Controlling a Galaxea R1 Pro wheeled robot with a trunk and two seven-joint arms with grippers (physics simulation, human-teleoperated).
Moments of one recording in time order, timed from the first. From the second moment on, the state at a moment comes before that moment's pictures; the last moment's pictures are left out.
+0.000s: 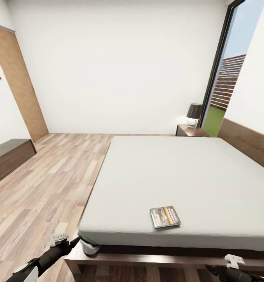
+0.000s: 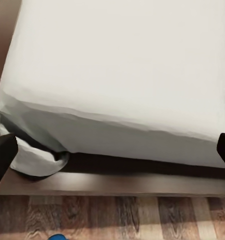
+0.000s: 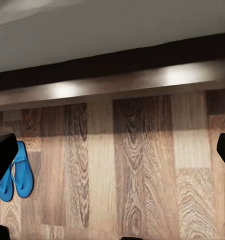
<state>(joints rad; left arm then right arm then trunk) -0.45 0.24 0.12 -0.32 0.33 -0.11 -0.66 -0.49 -0.42 0.47 -0.13 -0.73 0.04 0.60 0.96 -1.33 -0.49</state>
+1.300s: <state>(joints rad) -0.45 0.24 0.12 -0.32 0.33 -0.11 -0.66 -0.49 -0.42 0.47 -0.13 -0.73 0.04 0.60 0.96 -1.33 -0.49</state>
